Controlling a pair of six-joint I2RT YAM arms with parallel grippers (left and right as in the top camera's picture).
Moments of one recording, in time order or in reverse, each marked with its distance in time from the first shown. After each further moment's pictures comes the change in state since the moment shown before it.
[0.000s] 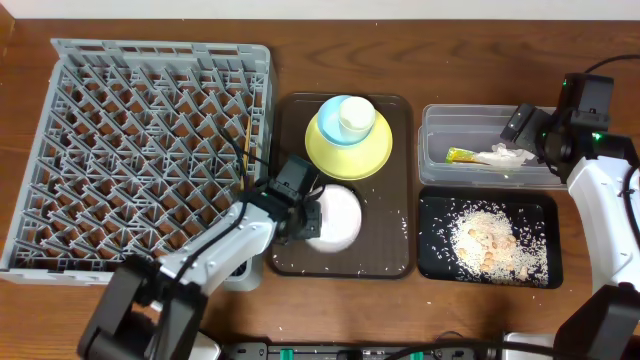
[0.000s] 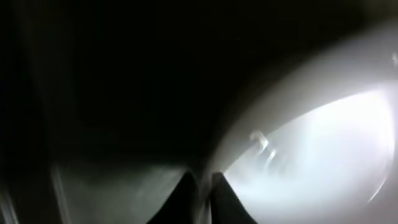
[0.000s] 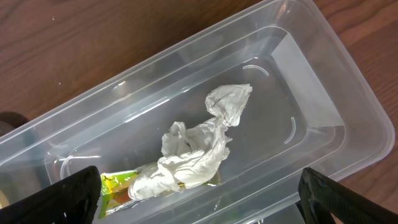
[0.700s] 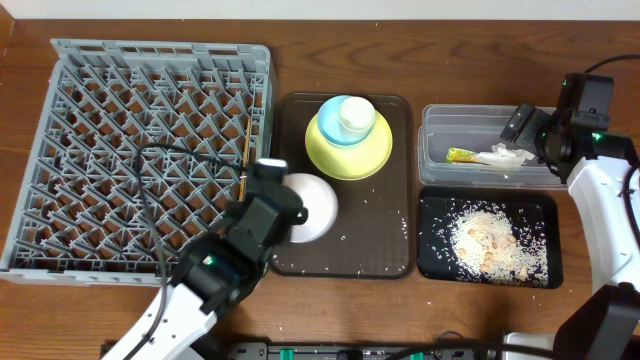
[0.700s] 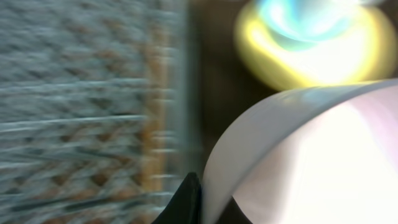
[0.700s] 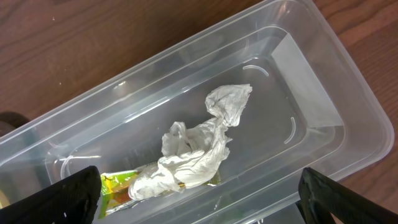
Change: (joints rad) left arm -0.127 -0.549 0.000 -0.177 -0.480 0.105; right arm 0.000 0.000 0.000 0.000 0.000 0.000
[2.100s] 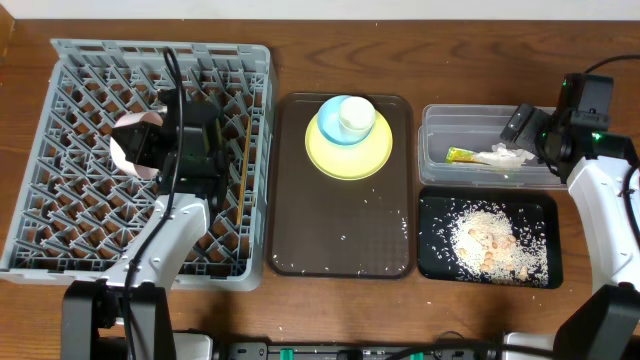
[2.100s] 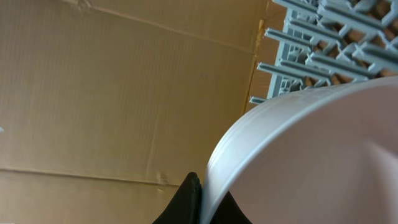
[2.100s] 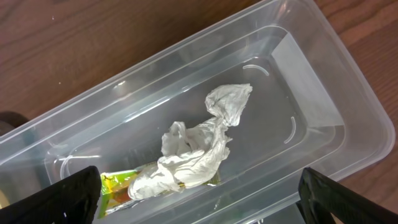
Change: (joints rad) left arm 0.568 0.467 -0.002 0.908 -0.855 1.228; right arm 0.000 0.000 0.000 -0.001 0.000 0.000
